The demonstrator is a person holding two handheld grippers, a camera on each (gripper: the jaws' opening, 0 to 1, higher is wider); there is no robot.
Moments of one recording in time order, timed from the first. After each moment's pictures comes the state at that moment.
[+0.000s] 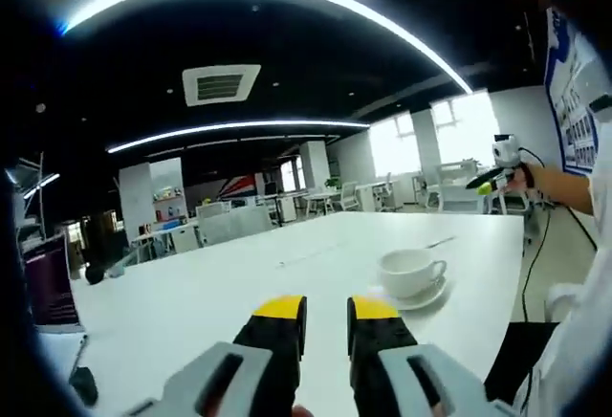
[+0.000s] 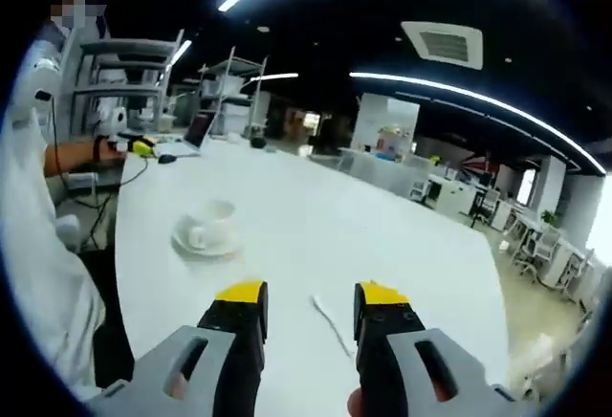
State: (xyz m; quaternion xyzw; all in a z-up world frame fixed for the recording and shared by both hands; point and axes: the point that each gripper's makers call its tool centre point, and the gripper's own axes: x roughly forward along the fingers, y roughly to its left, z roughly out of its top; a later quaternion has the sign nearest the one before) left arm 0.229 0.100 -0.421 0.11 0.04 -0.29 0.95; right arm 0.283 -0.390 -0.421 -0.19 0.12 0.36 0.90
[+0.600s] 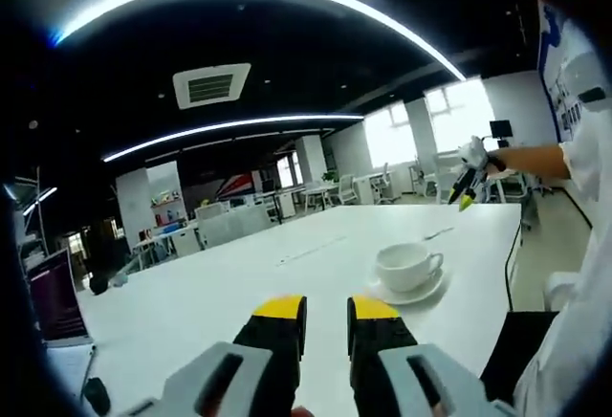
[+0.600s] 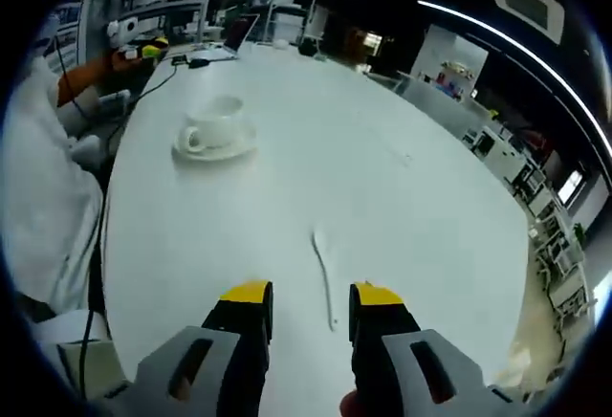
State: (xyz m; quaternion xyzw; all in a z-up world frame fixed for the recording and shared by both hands) left arm 0.218 0.094 -0.417 0.13 0.05 -0.29 0.95; right arm 0.335 -0.399 -0.494 -0.30 0.28 0.43 0.81
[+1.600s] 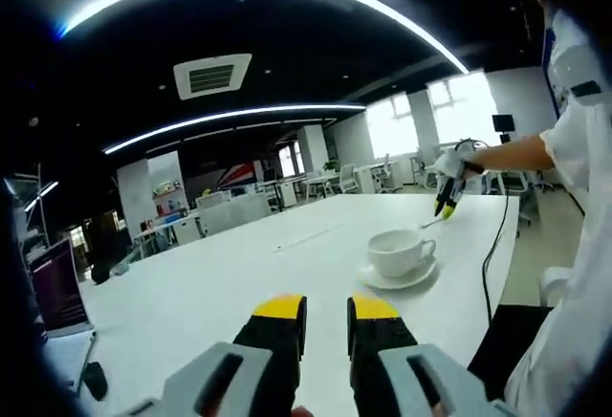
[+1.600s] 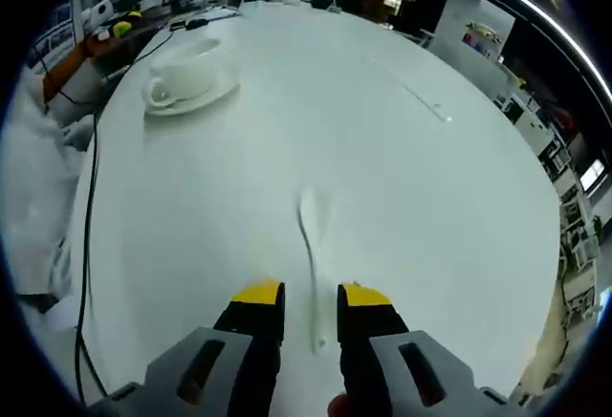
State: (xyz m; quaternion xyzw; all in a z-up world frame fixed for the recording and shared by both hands) left arm 0.199 0.093 -0.432 0.13 0.07 -0.28 0.95; right arm 0.366 -0.390 -0.561 -0.32 0.38 0.44 0.75
